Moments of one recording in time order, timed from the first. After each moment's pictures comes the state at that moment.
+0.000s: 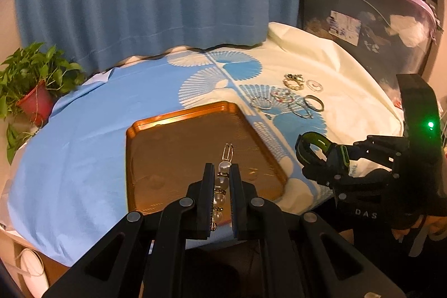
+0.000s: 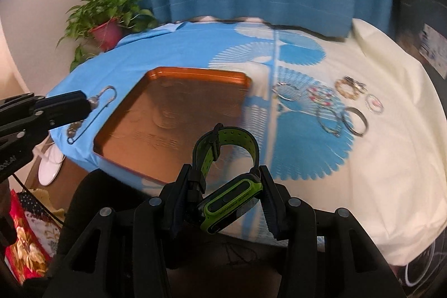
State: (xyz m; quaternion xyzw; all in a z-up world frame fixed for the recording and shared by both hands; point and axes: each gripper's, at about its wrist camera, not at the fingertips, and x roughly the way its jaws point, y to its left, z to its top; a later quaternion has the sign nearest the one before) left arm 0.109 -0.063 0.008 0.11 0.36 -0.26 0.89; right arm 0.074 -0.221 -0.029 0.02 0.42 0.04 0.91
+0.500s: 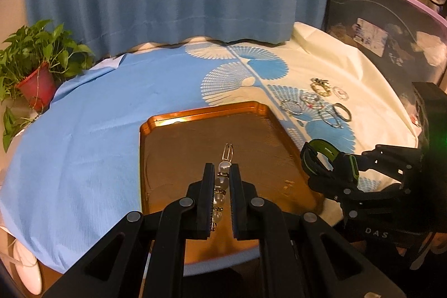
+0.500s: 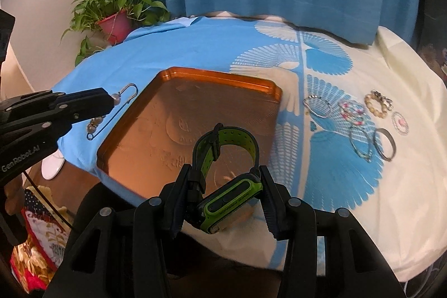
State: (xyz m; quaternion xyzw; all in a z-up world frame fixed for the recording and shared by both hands) left arm 0.171 -0.040 -0.015 0.08 0.39 -0.24 0.89; right arm 0.128 -0.192 -0.038 0.01 0.43 0.06 0.90
